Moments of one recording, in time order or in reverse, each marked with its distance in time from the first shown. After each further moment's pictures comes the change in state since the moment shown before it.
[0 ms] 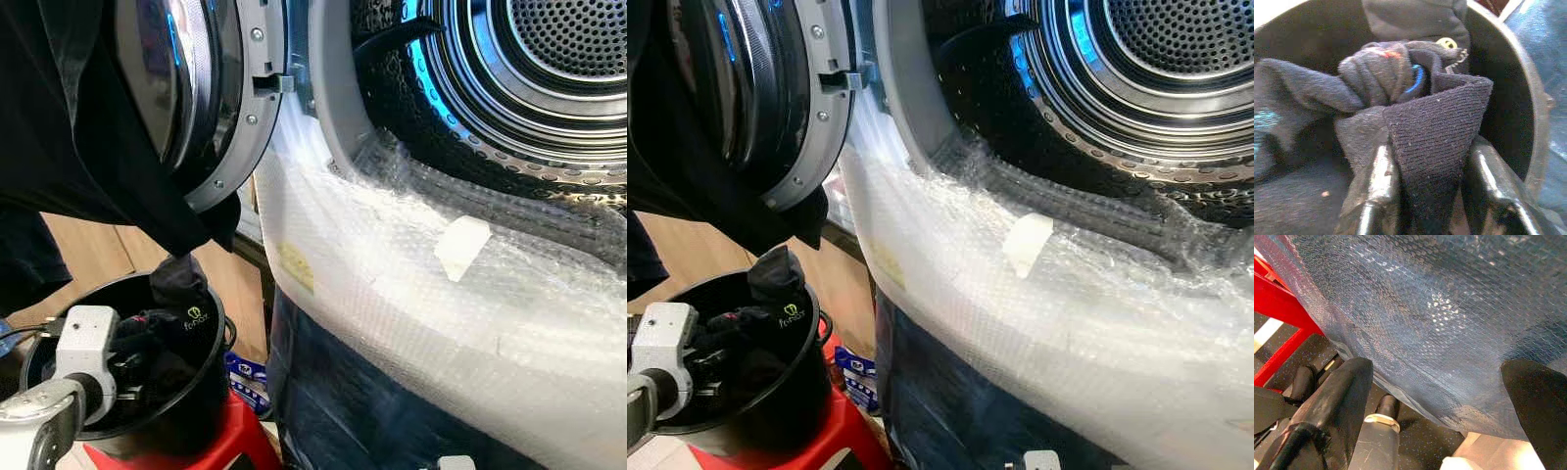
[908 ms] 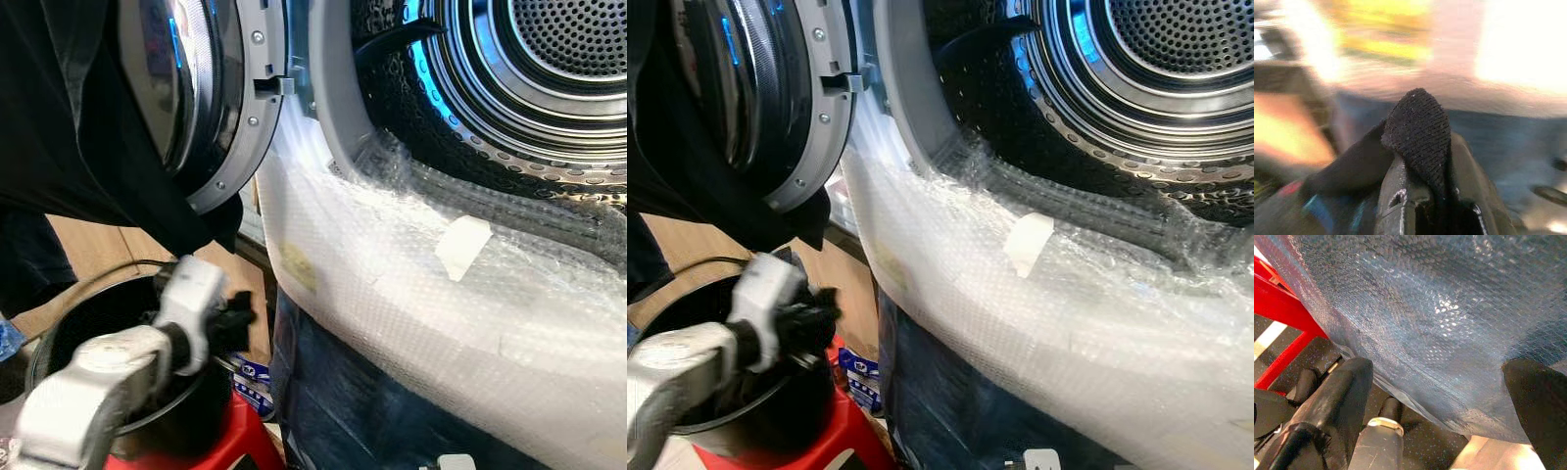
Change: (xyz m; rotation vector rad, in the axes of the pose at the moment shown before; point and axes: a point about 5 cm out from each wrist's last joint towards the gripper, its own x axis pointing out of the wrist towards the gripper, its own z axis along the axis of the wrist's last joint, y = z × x) left arm -0.001 -0.120 0.051 0.300 -0.156 -0.708; right arm 0.000 0.000 0.001 0.005 -0.004 -0.002
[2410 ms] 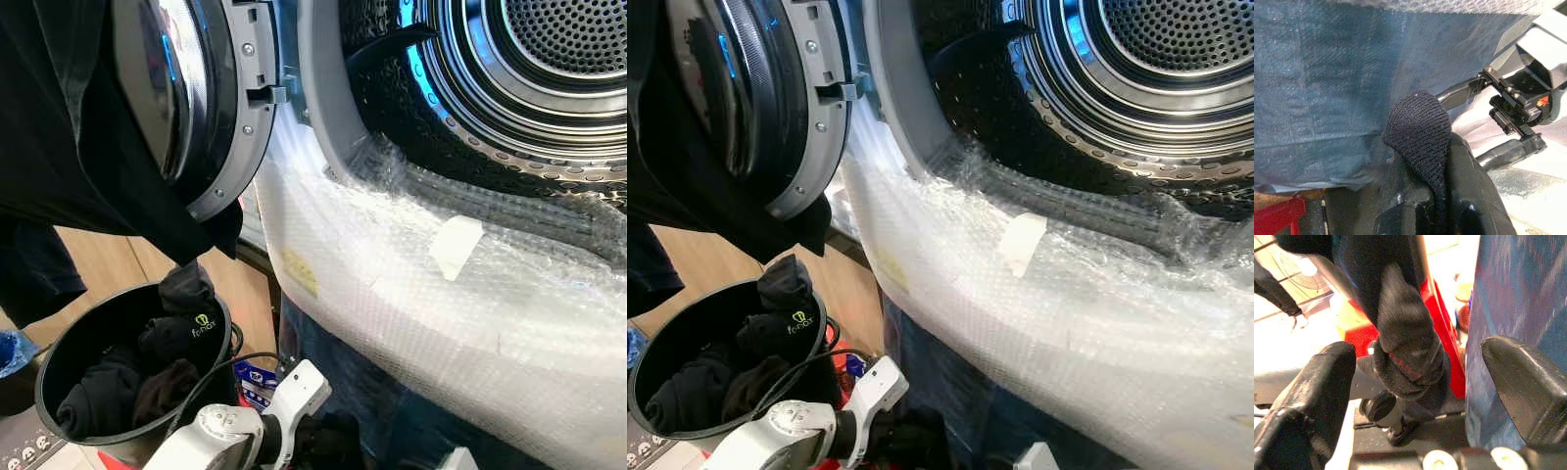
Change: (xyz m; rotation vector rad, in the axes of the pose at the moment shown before) left arm 0.061 -0.066 -0.083 -0.134 0.155 -0.375; right arm -0.045 -0.003 0.038 -0.269 -0.363 0.875
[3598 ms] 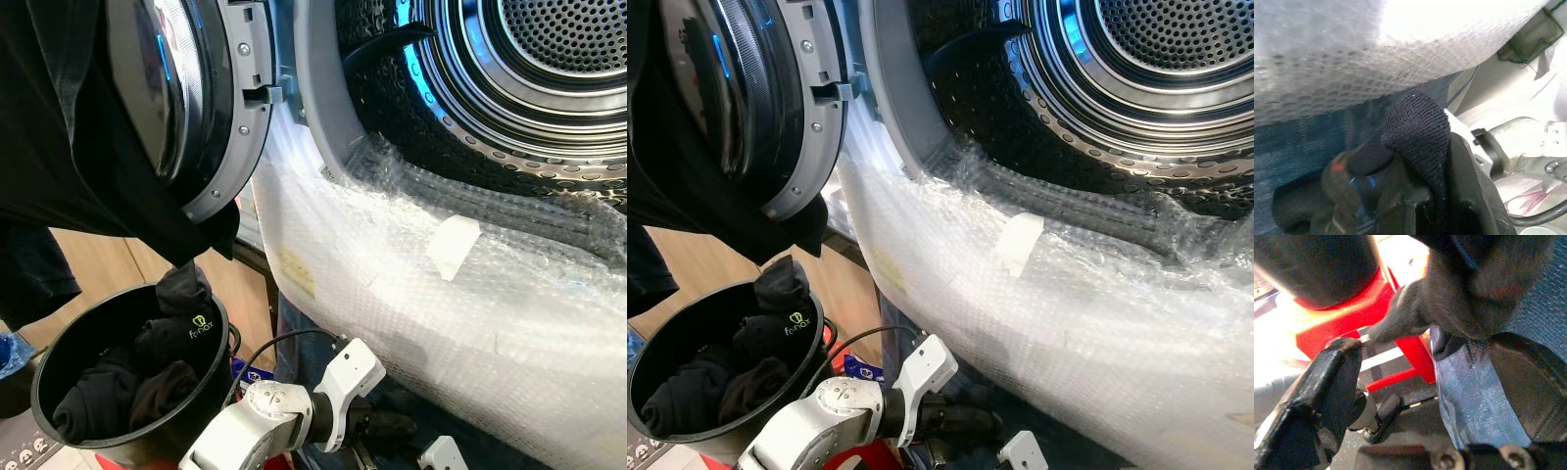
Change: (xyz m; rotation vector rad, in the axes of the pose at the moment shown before) left arm 0.030 -0.030 0.042 0.095 -0.126 -0.159; right arm 0.024 0.004 -0.009 0.034 0.049 -0.259
